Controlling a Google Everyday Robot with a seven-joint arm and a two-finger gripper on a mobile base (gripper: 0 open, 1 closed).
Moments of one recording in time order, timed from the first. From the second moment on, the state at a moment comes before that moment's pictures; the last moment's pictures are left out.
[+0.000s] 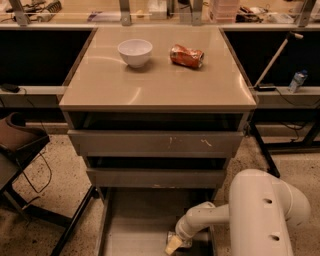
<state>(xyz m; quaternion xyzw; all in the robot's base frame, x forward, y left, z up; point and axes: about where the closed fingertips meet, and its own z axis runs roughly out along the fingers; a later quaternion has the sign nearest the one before) 0.472 -0.070 0.145 -0.46 0.87 0.17 0.09</state>
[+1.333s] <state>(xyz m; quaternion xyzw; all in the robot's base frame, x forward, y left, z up) 0.462 -0.135 0.086 -0.38 0.91 0.13 0.11</state>
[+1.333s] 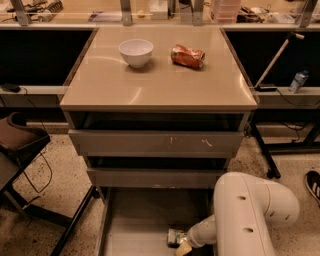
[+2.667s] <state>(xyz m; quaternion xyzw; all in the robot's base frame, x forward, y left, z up) 0.462 -0.135 0.102 -0.38 0.91 0.13 0.11</state>
